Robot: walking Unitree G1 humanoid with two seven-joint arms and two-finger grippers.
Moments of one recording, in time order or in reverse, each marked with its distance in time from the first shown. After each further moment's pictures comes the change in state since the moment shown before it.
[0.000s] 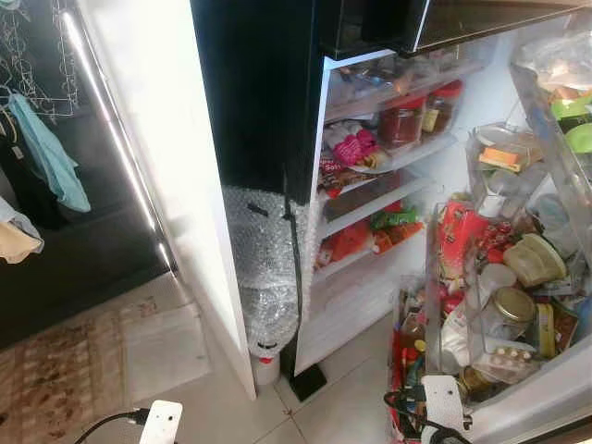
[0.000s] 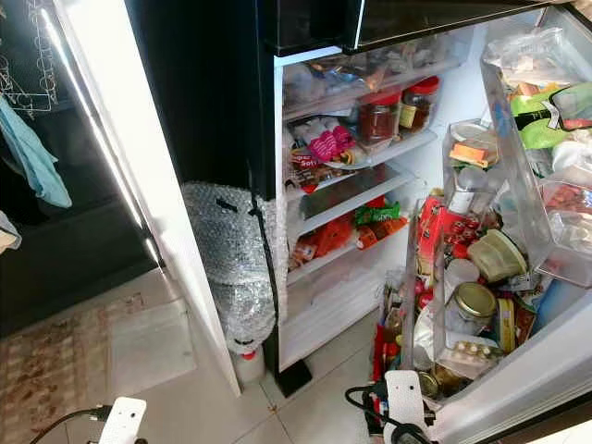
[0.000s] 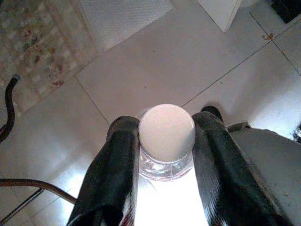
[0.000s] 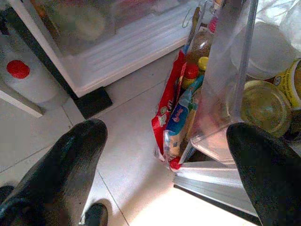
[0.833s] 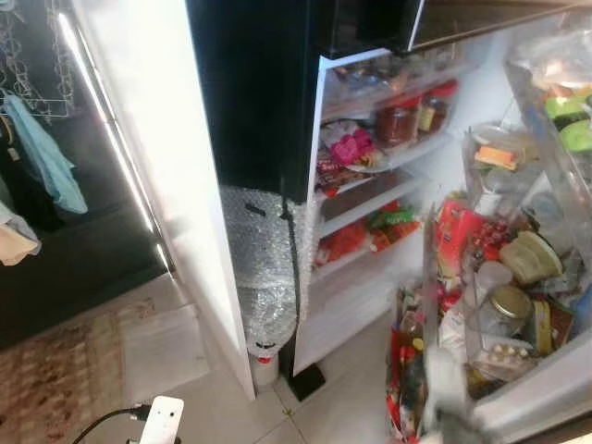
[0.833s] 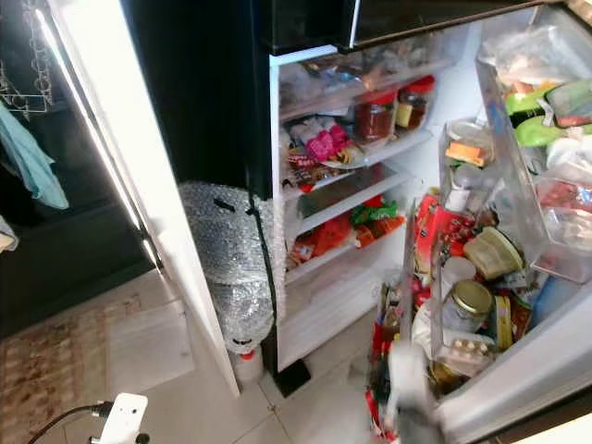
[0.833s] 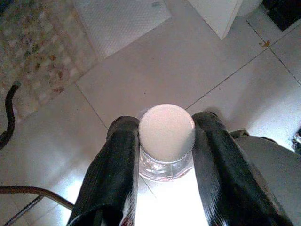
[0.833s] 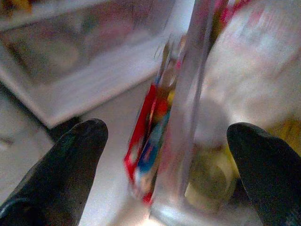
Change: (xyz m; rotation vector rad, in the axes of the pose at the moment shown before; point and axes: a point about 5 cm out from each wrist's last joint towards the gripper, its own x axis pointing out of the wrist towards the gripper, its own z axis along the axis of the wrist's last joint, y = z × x) left arm 0.001 -0.001 0.005 0.003 -0.021 -0.002; right arm 0.014 -0.015 0.049 -0.037 -0.092 -0.112
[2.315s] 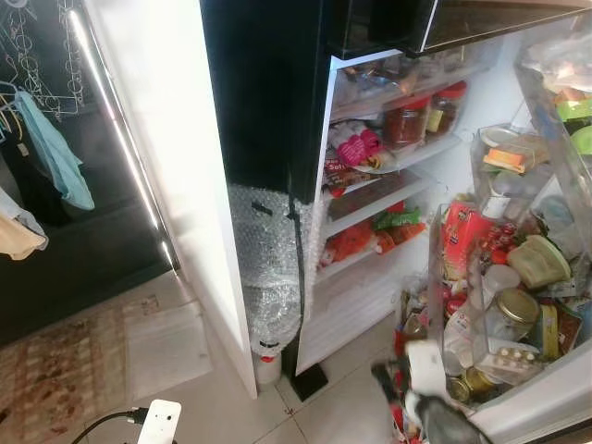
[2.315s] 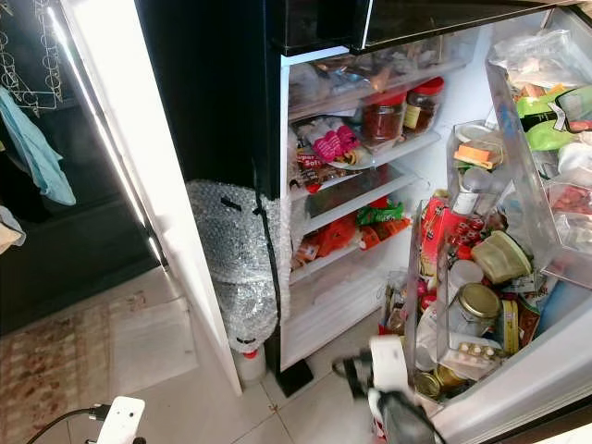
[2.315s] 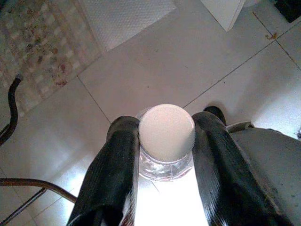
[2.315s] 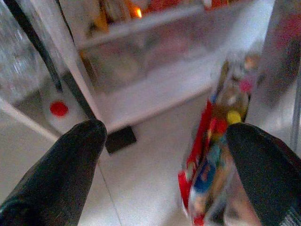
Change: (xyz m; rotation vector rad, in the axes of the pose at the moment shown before) left arm -0.001 0.003 -0.005 0.011 0.013 0.005; right arm -0.002 0.032 0.009 0.038 -0.075 0.250
